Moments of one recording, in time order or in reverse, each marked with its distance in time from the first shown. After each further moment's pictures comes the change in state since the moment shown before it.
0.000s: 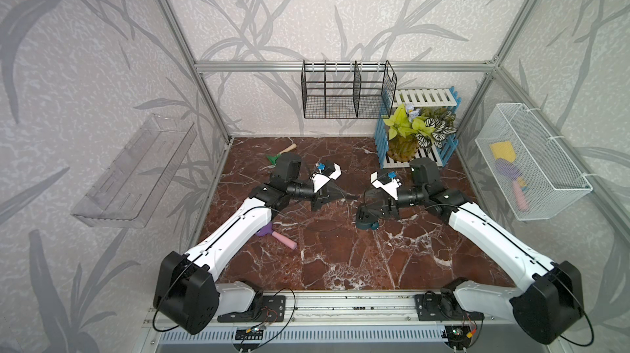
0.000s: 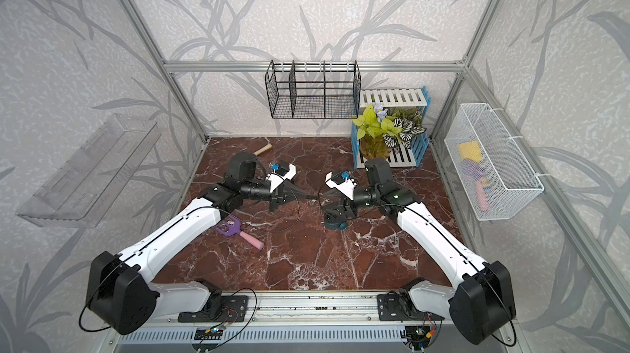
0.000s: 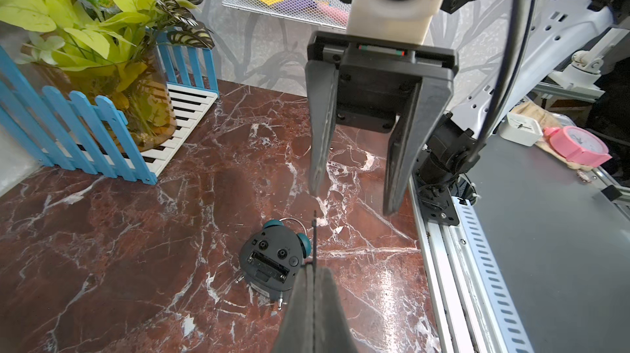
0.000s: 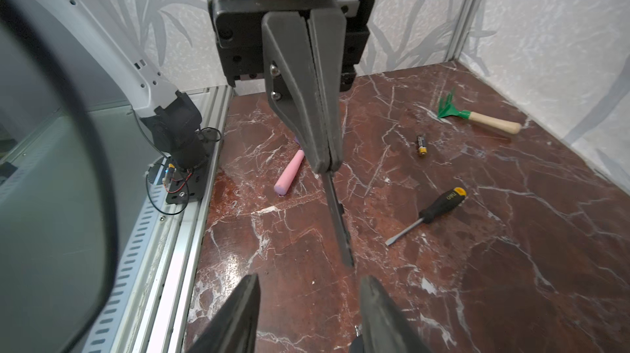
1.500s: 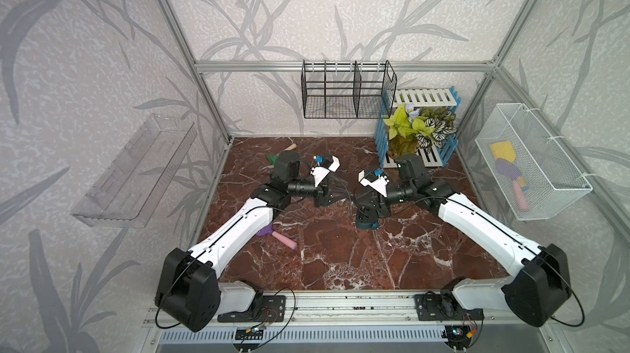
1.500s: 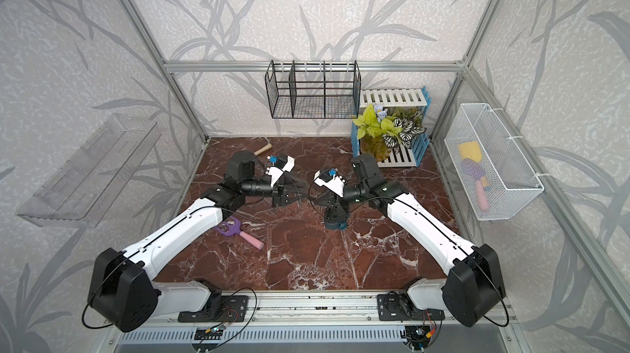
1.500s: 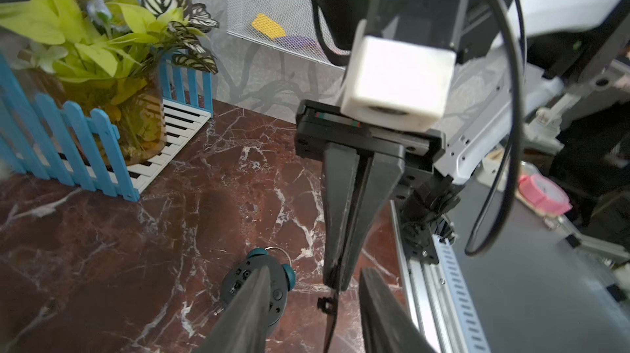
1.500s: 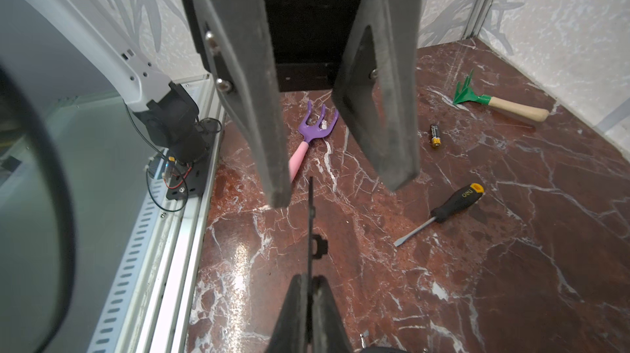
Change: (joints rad) left arm 0.023 -0.006 -0.077 0.335 0.015 -0.325; right arm 0.046 0.065 0.045 0.023 0.043 0.130
